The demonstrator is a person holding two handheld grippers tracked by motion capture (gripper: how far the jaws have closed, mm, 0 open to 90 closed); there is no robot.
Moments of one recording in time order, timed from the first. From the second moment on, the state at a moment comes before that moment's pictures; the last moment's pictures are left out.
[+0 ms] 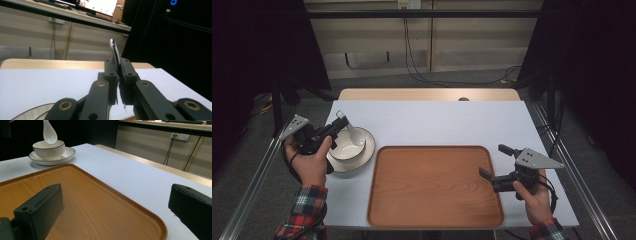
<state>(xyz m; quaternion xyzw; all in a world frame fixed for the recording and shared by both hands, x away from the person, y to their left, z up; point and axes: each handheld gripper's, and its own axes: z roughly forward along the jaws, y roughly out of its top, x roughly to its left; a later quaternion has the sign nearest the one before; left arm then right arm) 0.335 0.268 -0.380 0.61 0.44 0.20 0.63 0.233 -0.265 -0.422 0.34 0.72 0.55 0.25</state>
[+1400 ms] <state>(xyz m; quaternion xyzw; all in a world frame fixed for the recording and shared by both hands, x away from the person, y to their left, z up) 0.320 0.212 -0.393 0.68 0.38 0.09 0.62 0.233 -0.264 -0.423 0.33 0.73 0.54 0.26</state>
